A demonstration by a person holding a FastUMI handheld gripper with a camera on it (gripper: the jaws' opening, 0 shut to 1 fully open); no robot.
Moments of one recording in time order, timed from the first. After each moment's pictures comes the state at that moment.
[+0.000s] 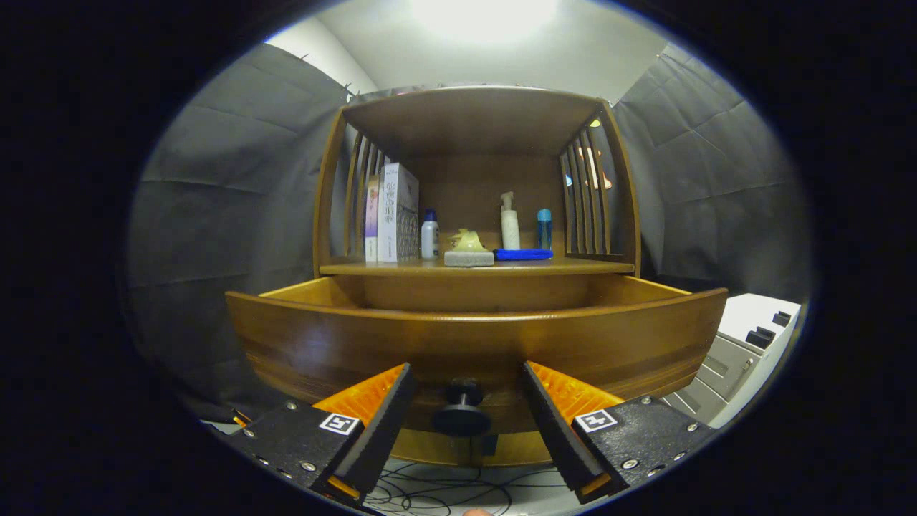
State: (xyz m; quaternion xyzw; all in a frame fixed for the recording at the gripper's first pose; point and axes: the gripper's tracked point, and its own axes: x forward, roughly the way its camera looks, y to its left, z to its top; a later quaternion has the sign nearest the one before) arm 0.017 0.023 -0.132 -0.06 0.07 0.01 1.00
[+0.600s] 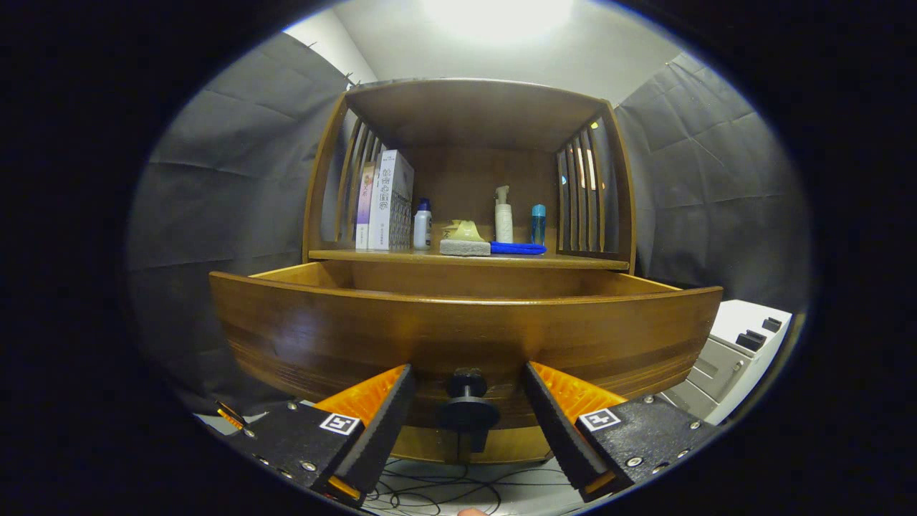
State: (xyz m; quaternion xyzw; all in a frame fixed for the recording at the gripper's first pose) arm 0.024 0.025 -0.136 -0.07 0.07 -0.02 0.99
